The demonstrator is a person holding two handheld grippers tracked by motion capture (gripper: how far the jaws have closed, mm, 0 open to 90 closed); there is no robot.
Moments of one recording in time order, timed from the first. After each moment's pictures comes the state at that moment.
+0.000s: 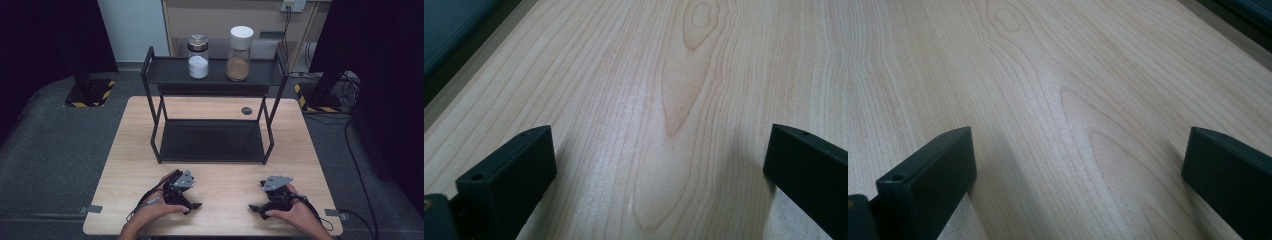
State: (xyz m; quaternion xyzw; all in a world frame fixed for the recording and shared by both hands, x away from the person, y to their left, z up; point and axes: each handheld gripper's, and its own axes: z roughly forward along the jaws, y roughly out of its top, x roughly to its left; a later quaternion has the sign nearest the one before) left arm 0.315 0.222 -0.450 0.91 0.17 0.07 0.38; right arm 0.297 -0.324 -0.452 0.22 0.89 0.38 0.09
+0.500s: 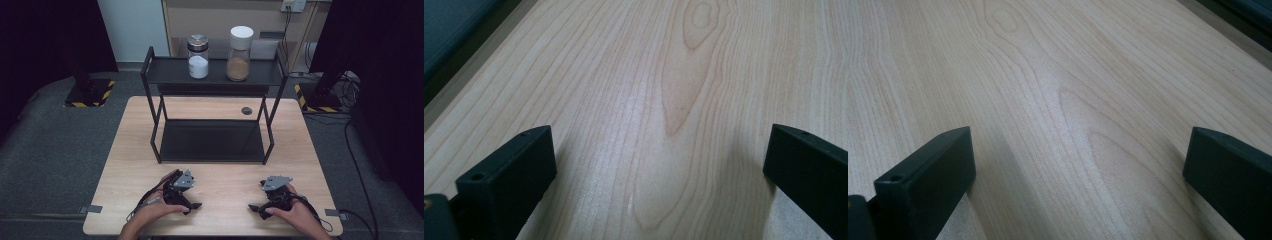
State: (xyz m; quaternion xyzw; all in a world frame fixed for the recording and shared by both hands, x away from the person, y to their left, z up) left arm 0.315 0.222 -0.450 0.91 0.17 0.07 0.38; right arm 0.295 -0.322 -0.452 0.23 0.89 0.38 0.09
